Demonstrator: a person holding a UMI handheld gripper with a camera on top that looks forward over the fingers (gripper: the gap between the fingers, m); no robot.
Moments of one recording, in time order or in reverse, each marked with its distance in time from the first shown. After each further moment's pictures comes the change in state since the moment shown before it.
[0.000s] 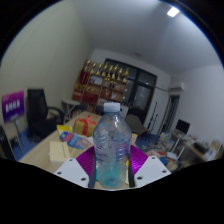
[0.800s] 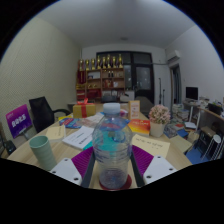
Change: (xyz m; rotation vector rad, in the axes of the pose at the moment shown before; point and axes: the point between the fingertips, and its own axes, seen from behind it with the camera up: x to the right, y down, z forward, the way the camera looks) arm 0.043 0.214 0.031 -0.061 -0.141 0.304
